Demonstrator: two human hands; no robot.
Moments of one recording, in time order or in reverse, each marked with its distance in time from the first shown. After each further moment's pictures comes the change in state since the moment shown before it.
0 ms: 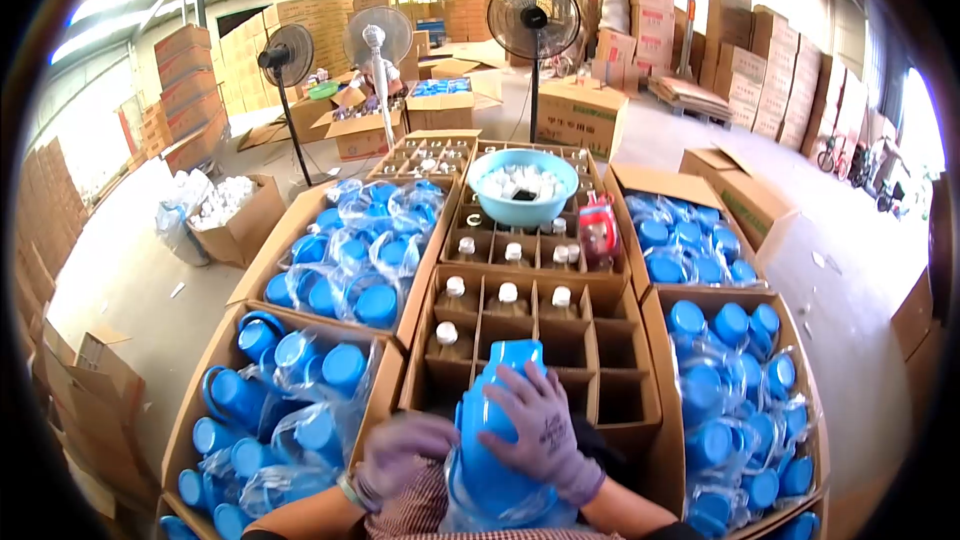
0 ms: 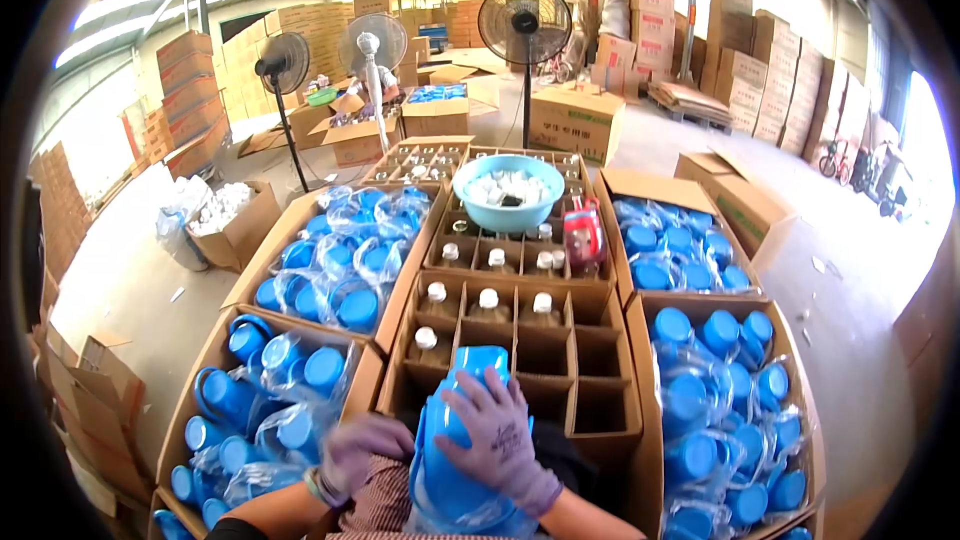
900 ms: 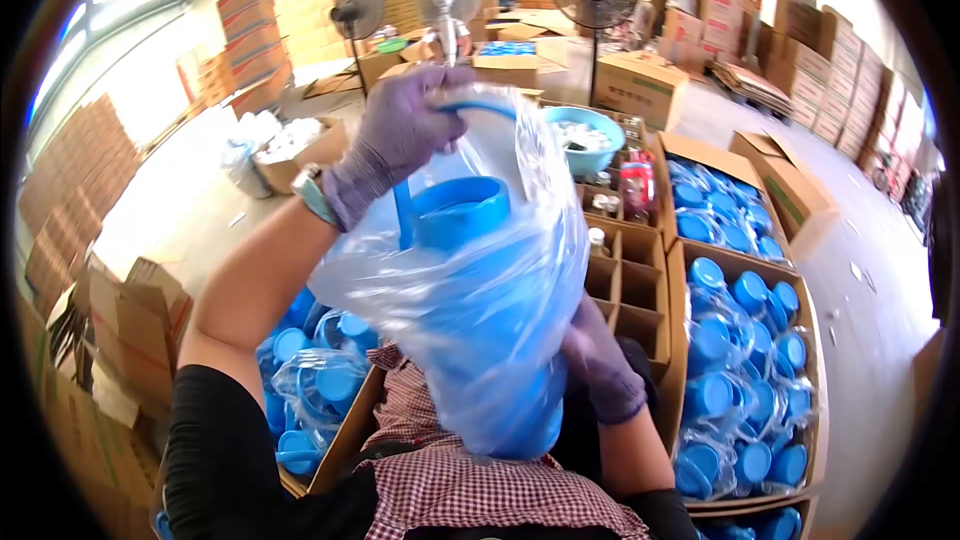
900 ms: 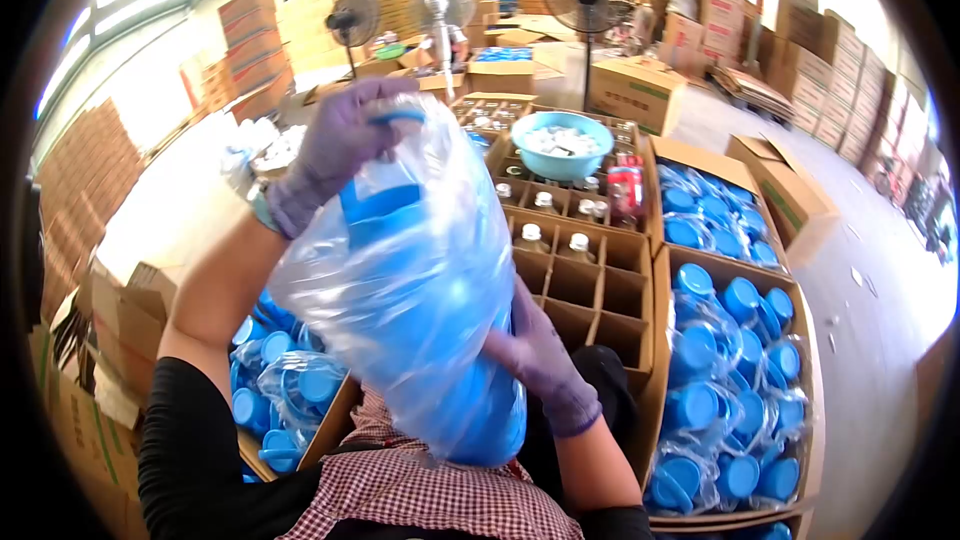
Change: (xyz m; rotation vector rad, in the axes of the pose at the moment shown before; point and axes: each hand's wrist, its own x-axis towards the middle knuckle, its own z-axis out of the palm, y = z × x) left_hand 0.202 0.180 -0.024 0.939 0.139 0.046; right_hand -0.031 -0.035 -0.094 1.314 -0.232 0.199
